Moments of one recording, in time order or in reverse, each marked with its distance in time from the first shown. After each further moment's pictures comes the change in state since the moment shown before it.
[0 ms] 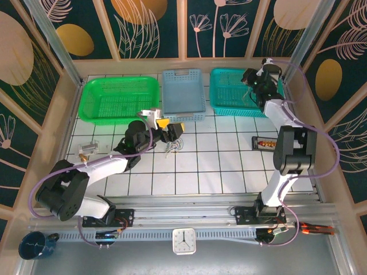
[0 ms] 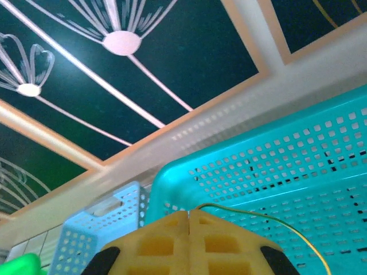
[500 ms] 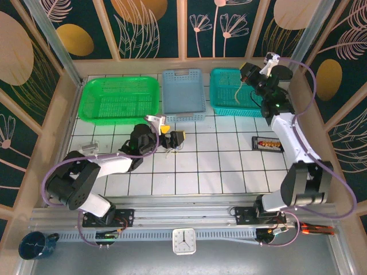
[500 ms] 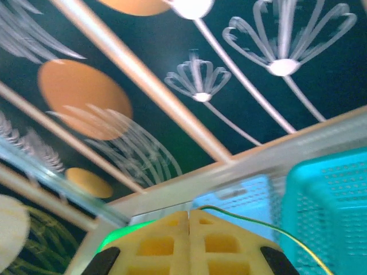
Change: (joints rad) left arm 0.000 0.102 -0.026 0.023 0.013 0.107; right arm 0.053 -0.375 -0.163 0.000 -0.137 0.116
